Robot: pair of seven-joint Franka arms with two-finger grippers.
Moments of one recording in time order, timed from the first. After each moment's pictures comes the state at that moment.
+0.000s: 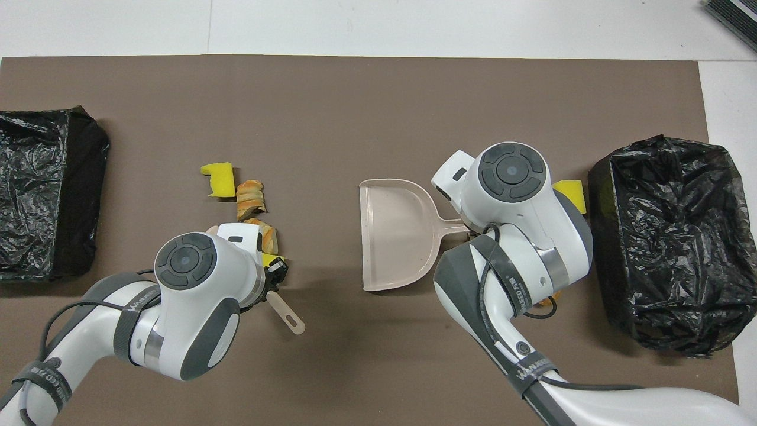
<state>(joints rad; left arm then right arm) -0.51 -0.02 0.03 -2.34 -0.10 2.23 -1.04 0.38 0.23 0.02 -1.86 -0.13 2.00 -1.13</state>
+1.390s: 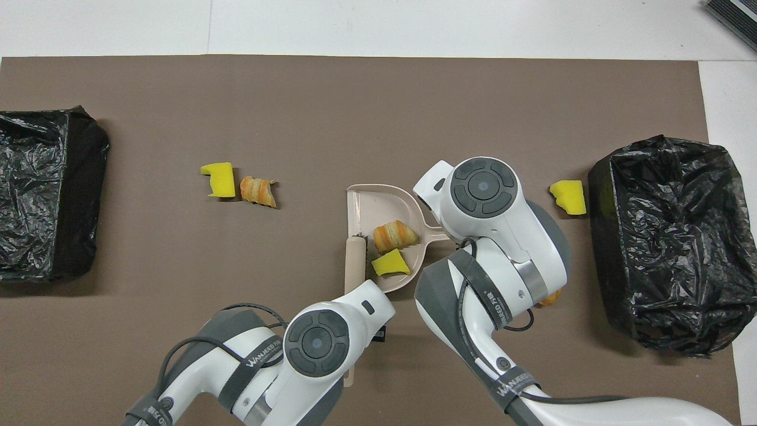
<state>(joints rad) -0.86 -0.01 0.01 -2.26 -0.13 2.27 -0.57 0.43 0.23 0.02 -1.87 -0.14 2.00 -1.04</state>
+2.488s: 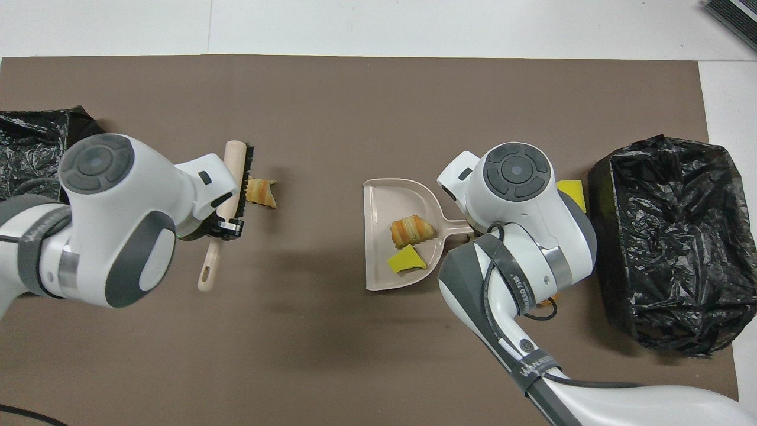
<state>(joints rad) -0.32 0.09 0.05 -1.96 0.00 1.98 -0.02 0.37 0.23 0.02 -1.87 -0.14 2.00 -1.10</state>
